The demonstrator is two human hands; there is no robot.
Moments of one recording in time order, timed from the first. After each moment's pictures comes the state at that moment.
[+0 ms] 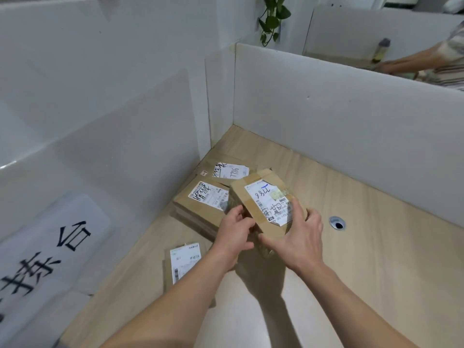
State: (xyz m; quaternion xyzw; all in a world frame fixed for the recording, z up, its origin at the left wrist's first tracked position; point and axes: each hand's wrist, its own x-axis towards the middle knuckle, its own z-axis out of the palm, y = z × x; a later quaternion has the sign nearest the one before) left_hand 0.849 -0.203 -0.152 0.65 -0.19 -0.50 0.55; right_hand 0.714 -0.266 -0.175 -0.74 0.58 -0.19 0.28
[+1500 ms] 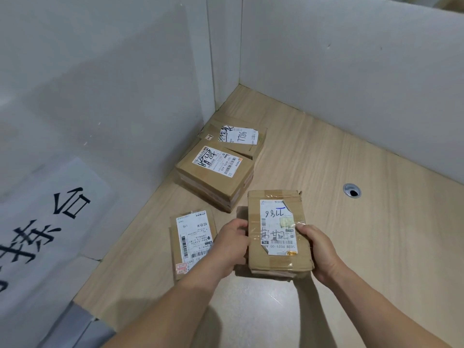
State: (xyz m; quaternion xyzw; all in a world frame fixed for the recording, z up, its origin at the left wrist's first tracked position) left_hand 0.856 -0.153 -0.243 0.72 -0.19 -0.54 0.39; right_hand 0.671 -0.253 -0.274 -0.37 0.56 -0.23 0.71
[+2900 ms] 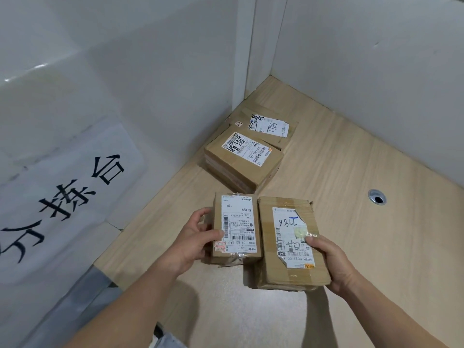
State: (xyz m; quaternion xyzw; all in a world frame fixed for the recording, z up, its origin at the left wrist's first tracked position) left_hand 0.949 -0.056 -0.279 0.65 -0.09 -0.55 0.52; right_hand 0.679 -0.223 -0.274 -0.34 0.51 -0.15 0.78
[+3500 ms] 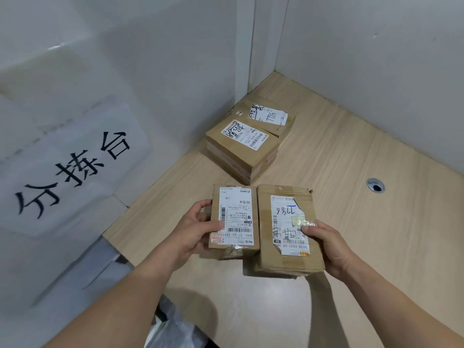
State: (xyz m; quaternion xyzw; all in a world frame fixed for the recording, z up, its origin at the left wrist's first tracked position) left_hand 0.904 -0.031 -0.263 0.64 -0.08 -0.54 0.54; right_hand 0.649 -0.219 -0.270 -0.41 0.48 -0.14 0.76
